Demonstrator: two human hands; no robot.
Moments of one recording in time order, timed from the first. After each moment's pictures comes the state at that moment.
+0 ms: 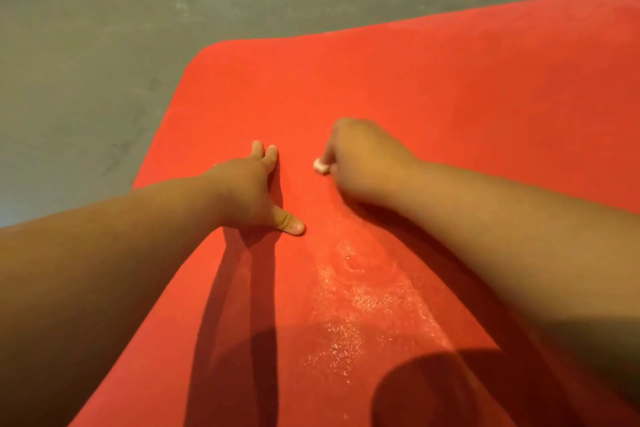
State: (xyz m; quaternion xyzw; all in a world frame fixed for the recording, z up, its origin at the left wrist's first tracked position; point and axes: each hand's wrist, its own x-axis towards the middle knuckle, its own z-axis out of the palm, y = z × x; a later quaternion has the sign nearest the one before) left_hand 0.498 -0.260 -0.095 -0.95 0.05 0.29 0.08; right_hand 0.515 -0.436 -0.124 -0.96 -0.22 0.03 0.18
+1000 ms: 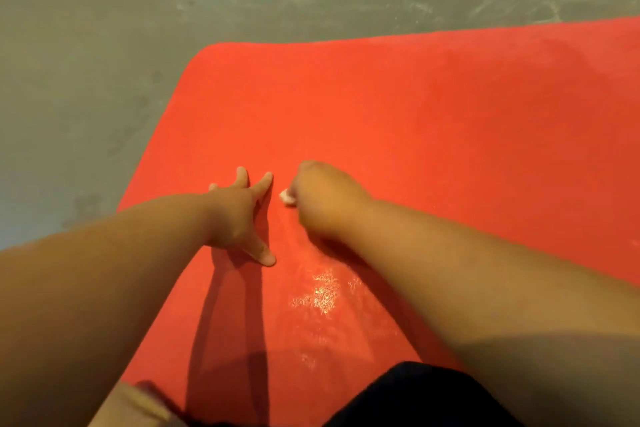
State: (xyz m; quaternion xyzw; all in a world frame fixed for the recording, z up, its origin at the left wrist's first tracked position) left_hand 0.435 -0.250 -0.093 -0.93 0.04 0.36 0.06; right_hand 0.432 -0.409 -0.098 -0.96 -0.22 0.10 0.17
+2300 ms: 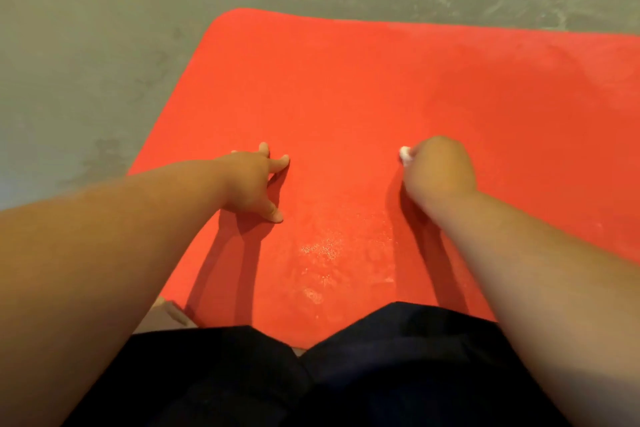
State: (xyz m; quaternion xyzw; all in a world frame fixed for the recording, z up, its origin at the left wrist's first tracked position) left_hand 0.407 -0.241 -0.085 -0.94 0.12 0.31 0.06; right_hand 0.410 -0.495 -0.103 -0.99 0.07 0.04 0.10
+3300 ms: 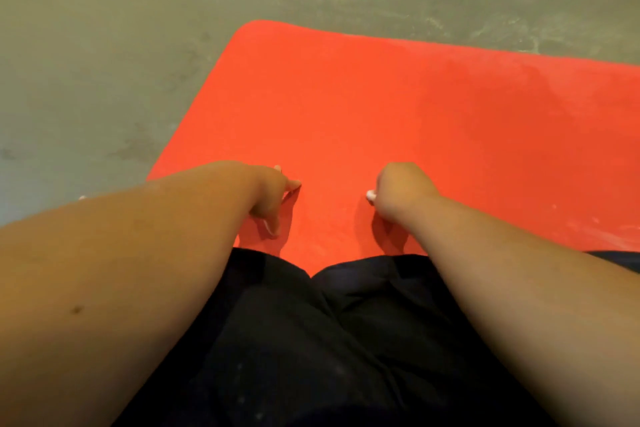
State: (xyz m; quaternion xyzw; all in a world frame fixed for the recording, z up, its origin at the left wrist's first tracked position) left_hand 0.345 -0.252 -0.068 -0.91 0.11 0.38 0.08; right_hand 0.342 -0.459 -0.081 -0.98 -0.06 0.16 0.04
